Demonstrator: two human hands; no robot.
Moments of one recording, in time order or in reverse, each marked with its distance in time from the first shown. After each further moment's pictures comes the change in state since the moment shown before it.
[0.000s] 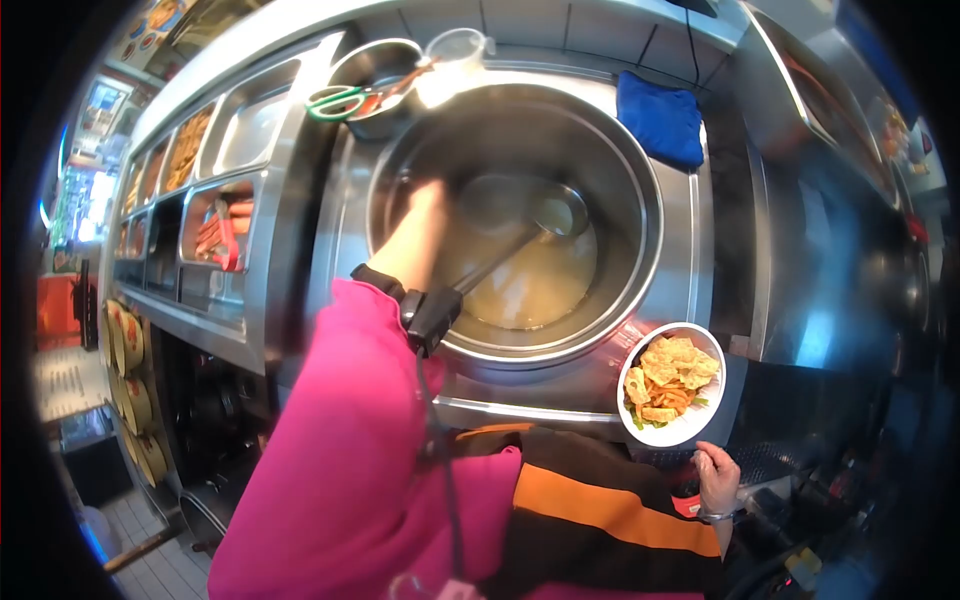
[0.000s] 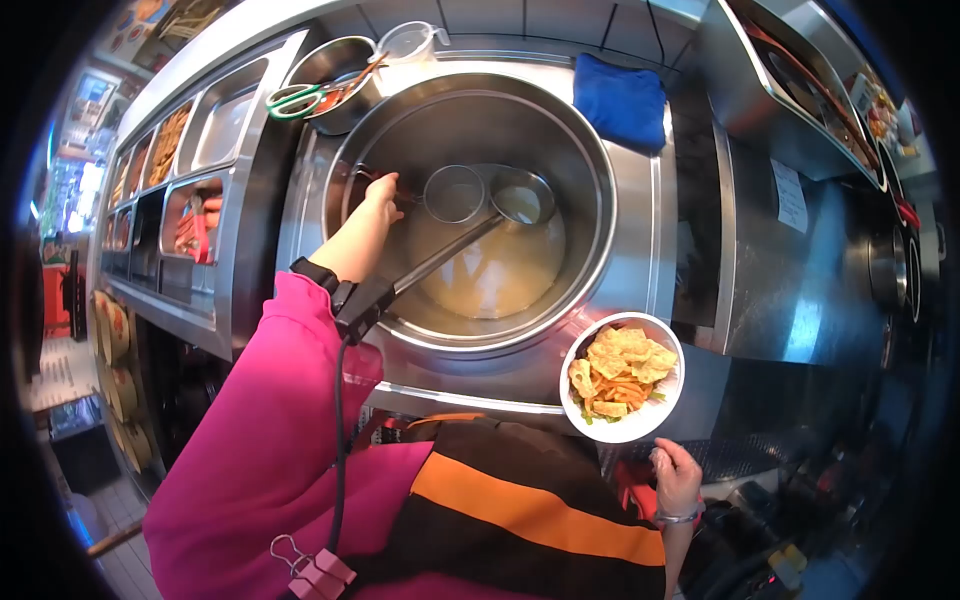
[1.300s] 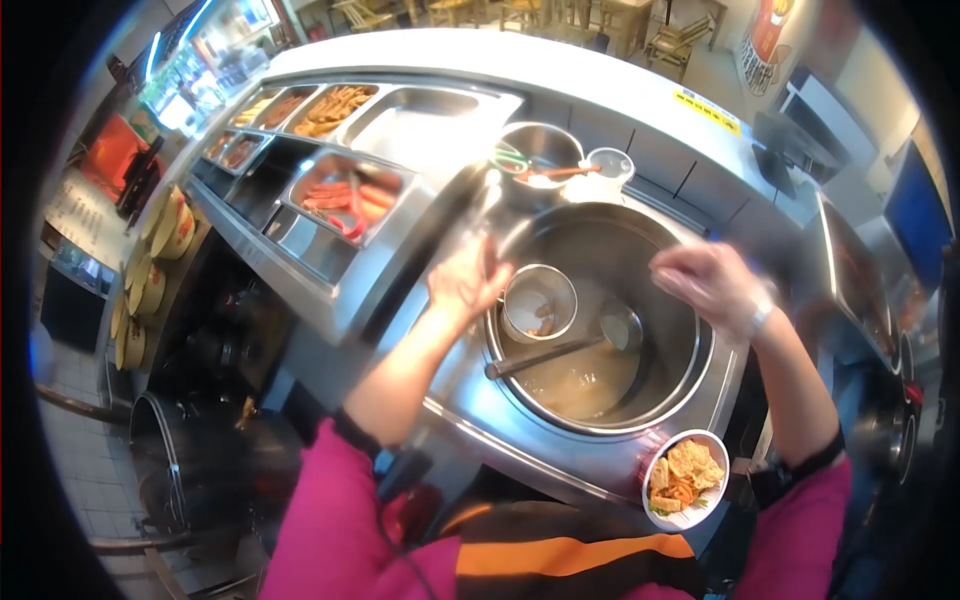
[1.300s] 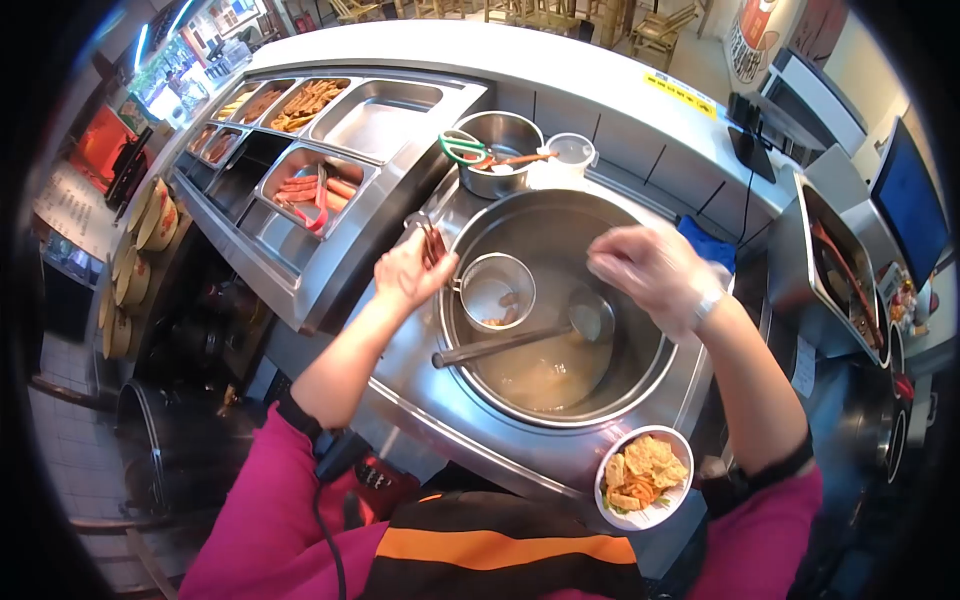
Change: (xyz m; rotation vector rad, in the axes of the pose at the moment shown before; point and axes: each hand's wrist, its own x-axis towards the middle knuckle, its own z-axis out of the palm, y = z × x) left_hand -0.254 -0.005 -0.123 0.496 0.772 0.854; right_hand 0.124 -0.362 0.159 -0.651 -0.653 -1.215
